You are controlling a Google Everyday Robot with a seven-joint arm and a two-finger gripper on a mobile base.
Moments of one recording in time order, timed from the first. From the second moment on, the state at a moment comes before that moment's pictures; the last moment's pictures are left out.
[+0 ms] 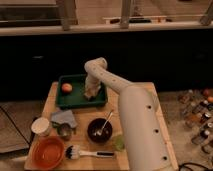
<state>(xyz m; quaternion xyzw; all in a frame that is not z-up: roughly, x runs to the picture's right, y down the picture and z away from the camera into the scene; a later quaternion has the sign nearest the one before) -0.108 0.022 0.980 -0.23 -0.23 -0.37 0.87</state>
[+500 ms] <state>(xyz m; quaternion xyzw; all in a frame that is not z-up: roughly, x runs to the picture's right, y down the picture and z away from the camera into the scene) -0.142 0.023 0.956 -0.23 -0.24 -0.43 0.84</state>
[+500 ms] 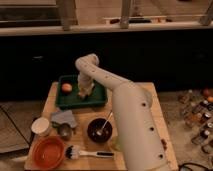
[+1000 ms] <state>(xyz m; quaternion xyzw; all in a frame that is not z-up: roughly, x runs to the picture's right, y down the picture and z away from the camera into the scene) -0.113 0.055 0.947 -0.26 -0.23 -0.43 0.84</state>
